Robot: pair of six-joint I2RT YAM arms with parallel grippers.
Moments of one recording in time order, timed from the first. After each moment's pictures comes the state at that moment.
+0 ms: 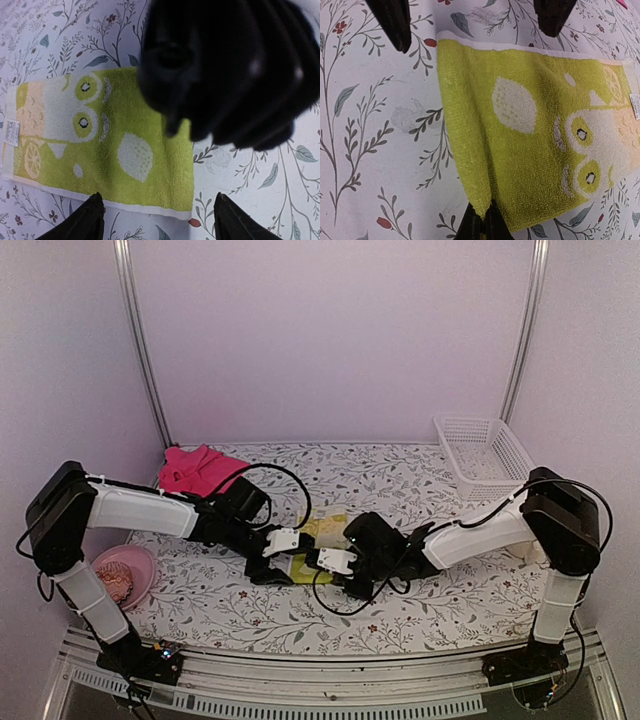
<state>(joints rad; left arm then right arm) -0.74 1.67 0.90 -0.23 0.40 0.78 1.04 1.89 0.98 0.03 -0.02 -0.40</state>
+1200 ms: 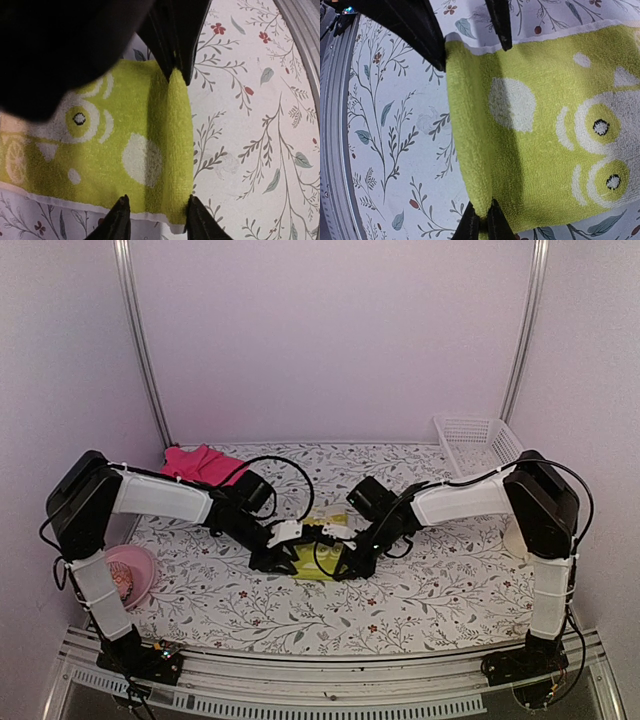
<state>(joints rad) -0.68 1.81 1.03 -0.33 0.53 0.78 0.84 2.02 1.30 -0.42 -0.51 -0.32</state>
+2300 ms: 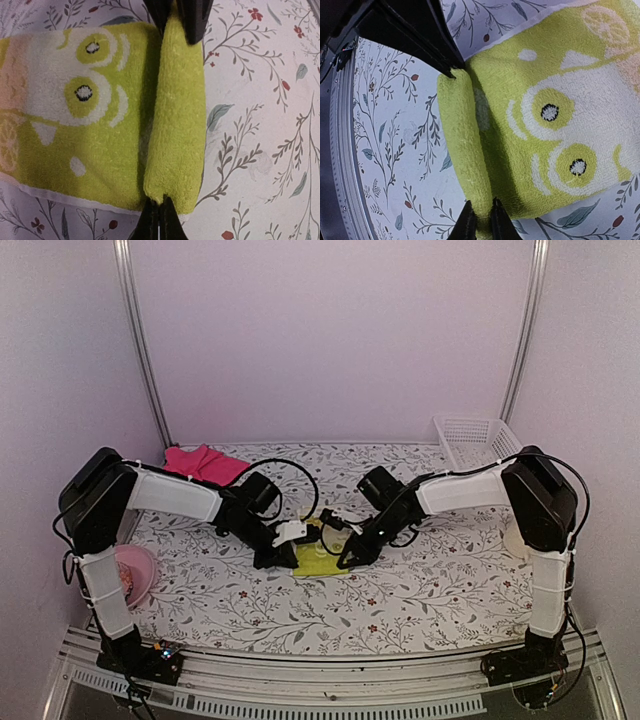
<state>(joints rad) -0.68 1.89 1.08 -0.34 0.44 0.72 0.75 2.05 1.34 -0.43 -0.59 -0.22</state>
